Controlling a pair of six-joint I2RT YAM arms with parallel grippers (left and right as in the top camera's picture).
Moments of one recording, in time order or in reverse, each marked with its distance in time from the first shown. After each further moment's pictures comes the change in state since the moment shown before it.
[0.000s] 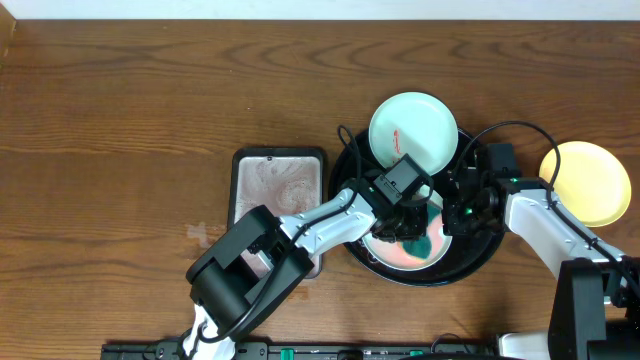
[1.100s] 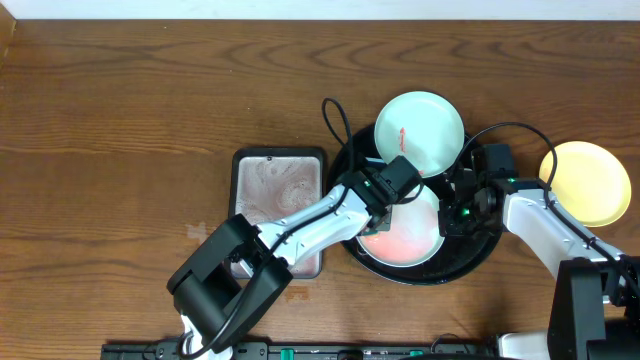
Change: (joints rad) left arm 0.018 -0.085 0.029 -0.326 -0.607 0.157; right arm 0.009 0.002 0.000 -0.009 -0.043 0.004
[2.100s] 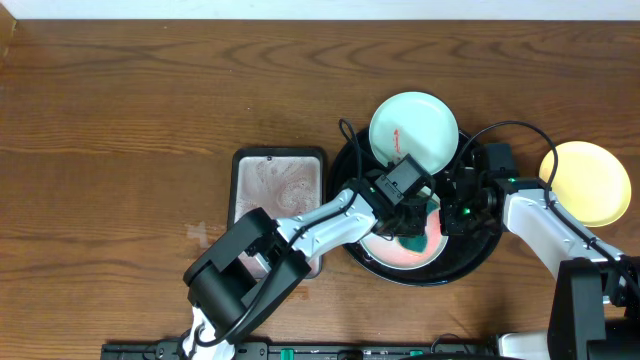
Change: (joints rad) left arm -0.020 0.069 -0.020 0.313 0.481 -0.074; right arm 0.000 0.000 0.001 0.008 0.026 0.000
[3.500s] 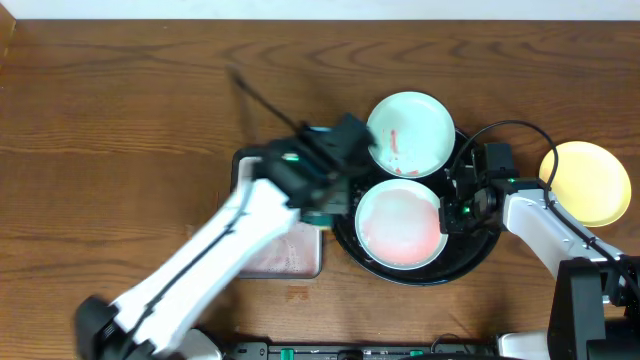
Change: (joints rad) left arm 0.195 -0.462 0.247 -0.922 -0.472 0.127; right arm 0.001 0.000 -0.001 0.031 -0.004 0.015
